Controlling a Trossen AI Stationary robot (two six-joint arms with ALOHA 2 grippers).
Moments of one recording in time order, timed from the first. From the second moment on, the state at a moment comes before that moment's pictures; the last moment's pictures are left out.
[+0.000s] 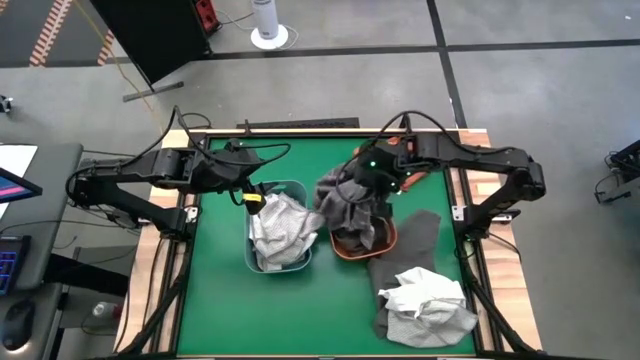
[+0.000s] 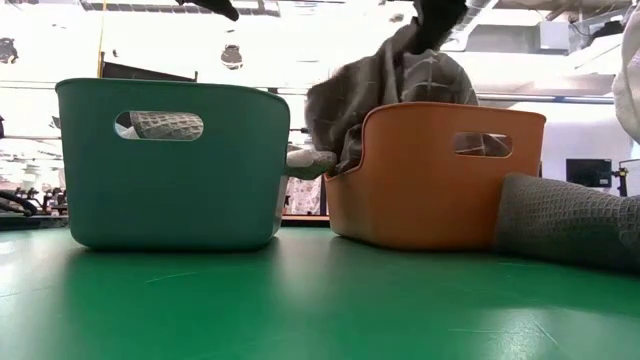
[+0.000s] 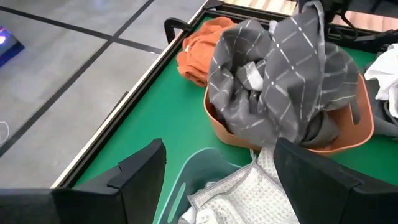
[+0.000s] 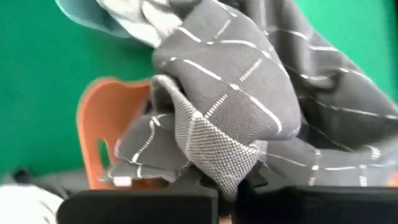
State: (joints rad) left arm -0.04 1.16 1.41 -0.87 -0.48 -0.25; right arm -0.11 1.53 1.59 -1.14 -0.07 -0.04
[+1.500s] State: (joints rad) left arm -0.05 1.16 1.40 -0.89 -0.34 -0.34; right arm -0.07 1.70 1.36 -1.26 -0.16 0.29
